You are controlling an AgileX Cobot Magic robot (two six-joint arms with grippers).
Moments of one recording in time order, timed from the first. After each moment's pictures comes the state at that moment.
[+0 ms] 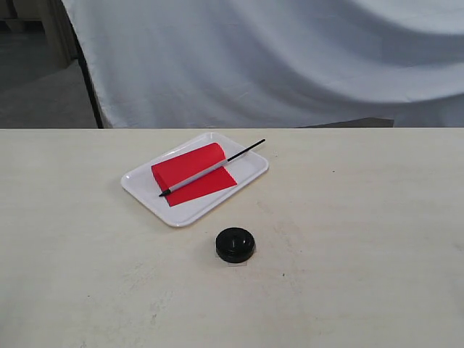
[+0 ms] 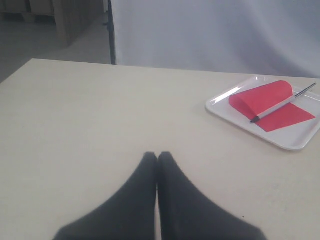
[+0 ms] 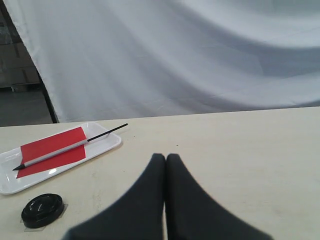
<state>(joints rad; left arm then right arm) -0.06 0.00 0.00 0.16 0.33 -0.25 0.09 0.00 0.00 0.10 0.14 0.05</state>
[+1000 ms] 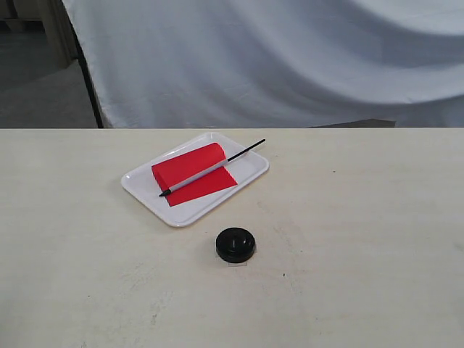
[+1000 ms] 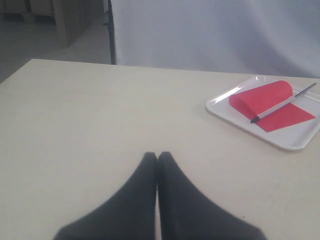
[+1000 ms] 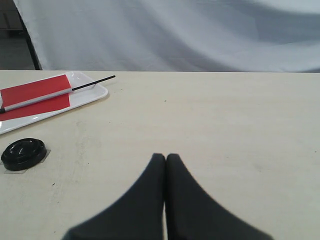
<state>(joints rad) -0.06 0.00 0.00 0.16 0.33 -0.25 0.09 0.00 0.00 0.00 0.30 0.05</state>
